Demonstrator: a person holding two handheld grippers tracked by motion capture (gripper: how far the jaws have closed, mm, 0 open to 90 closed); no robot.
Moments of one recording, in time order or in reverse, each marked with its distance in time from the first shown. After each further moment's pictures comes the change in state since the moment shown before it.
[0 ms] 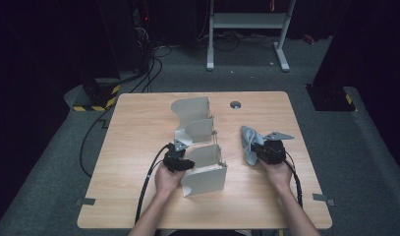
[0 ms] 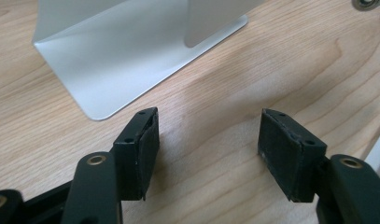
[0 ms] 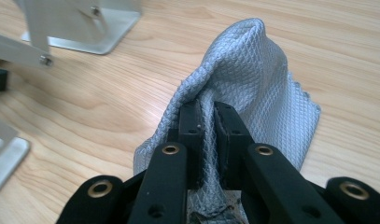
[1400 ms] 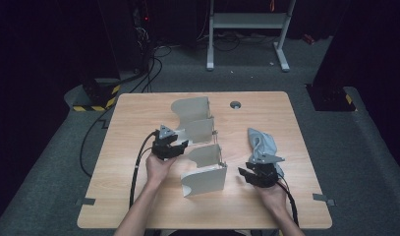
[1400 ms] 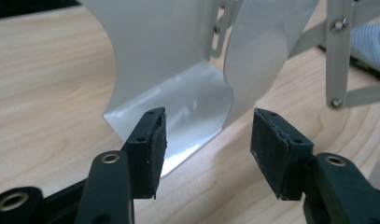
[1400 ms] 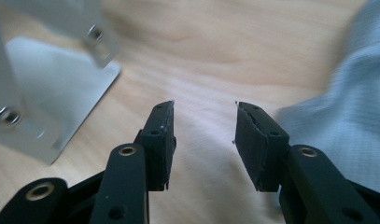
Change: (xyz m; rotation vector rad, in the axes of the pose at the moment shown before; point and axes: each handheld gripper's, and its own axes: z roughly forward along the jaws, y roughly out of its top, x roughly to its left) left arm 0.033 0.036 -0.034 -0.150 -0.042 -0.037; right arm 0.059 -0.045 -0.011 0.053 0.114 -0.076
